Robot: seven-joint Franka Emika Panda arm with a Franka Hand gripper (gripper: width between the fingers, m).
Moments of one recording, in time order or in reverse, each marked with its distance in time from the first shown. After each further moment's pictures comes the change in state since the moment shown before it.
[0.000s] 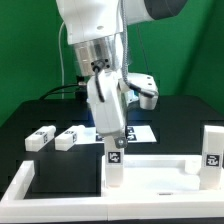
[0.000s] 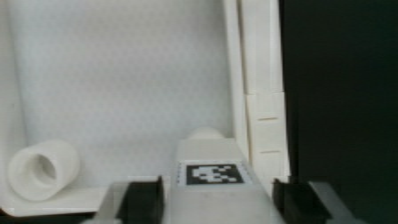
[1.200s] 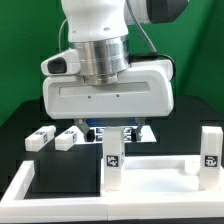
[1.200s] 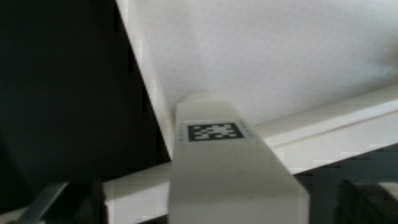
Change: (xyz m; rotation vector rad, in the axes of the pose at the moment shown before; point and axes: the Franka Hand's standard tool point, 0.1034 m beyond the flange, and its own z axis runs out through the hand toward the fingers) arm 0.015 0.006 -0.002 -0.129 0.050 -1.348
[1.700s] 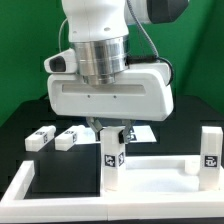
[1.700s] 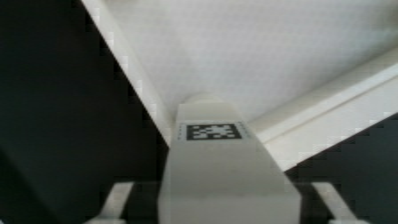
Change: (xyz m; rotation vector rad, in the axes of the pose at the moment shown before) arm 0.000 -0.001 0.000 0.002 0.000 0.237
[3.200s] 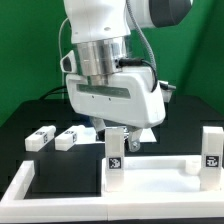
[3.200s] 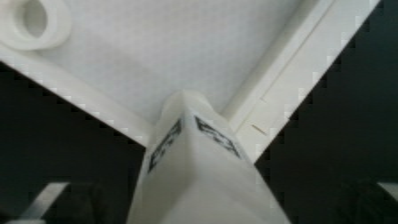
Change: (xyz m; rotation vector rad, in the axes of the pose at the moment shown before) arm 0.005 -0.008 0.003 0.071 0.053 0.344
